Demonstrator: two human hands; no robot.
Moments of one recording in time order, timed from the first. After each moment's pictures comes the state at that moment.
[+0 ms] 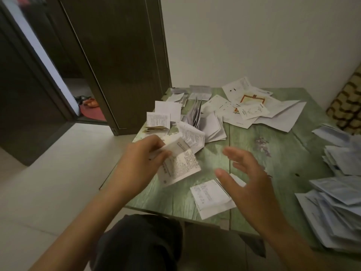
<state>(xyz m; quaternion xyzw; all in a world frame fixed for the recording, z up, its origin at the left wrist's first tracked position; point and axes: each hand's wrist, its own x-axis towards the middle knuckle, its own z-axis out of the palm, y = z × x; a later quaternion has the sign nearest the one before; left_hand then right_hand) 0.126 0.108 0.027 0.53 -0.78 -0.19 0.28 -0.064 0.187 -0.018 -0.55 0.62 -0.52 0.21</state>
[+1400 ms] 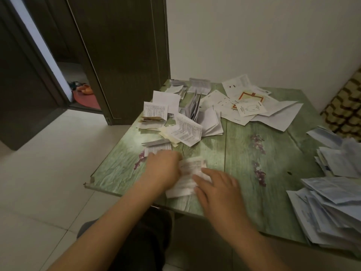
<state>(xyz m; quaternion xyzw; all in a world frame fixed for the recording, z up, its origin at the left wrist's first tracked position) 0.077 0.097 -0.019 0.57 -0.81 -0.11 0.01 -0.047 0.182 -0.074 -0.71 0.67 -0.22 -0.01</state>
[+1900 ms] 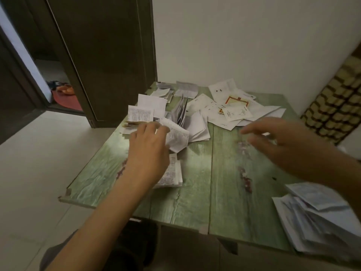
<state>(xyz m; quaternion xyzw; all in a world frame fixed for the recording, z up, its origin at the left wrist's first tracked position) 0.074 0.080 -0.002 0.55 -0.81 0.01 0.21 -0.146 0.166 0.072 -0.70 0.68 -0.19 0.10</state>
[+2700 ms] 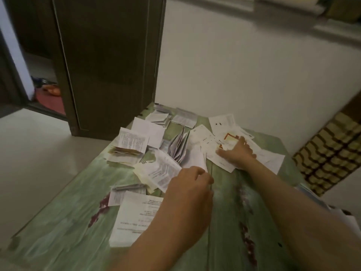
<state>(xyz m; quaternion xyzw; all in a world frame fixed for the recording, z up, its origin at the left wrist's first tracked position) 0.017 0.074 0.001 0.42 -0.84 -0.19 0.30 -0.230 -0.070 -0.041 -0.46 0.87 -0.13 0.11</state>
